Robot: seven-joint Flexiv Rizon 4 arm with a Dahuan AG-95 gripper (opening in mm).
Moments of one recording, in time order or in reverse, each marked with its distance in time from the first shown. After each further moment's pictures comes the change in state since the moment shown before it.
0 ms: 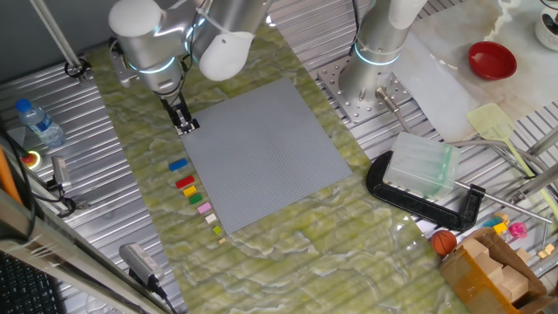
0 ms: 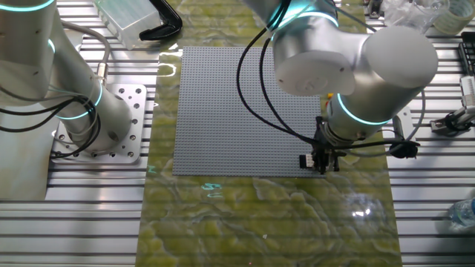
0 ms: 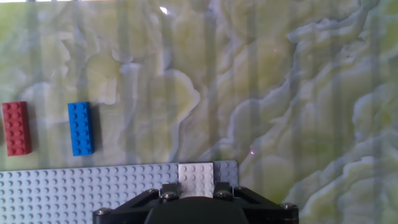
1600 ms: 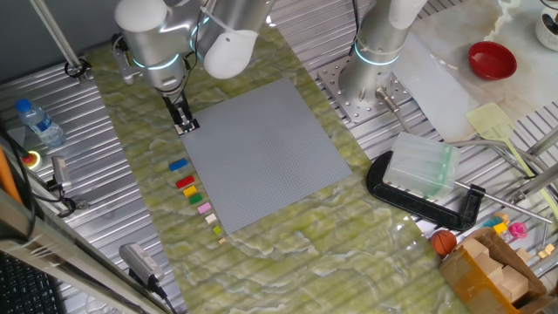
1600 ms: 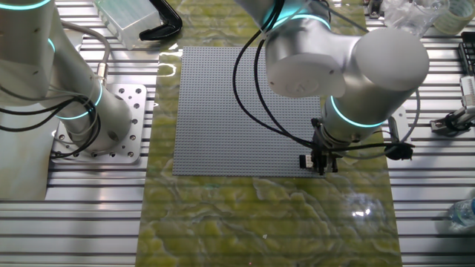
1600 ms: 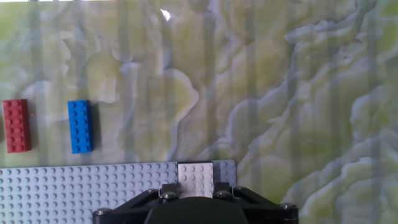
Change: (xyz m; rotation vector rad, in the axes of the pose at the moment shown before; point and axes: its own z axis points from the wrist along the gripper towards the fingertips) arm 0.002 -0.002 0.000 -0.013 -0.035 -0.008
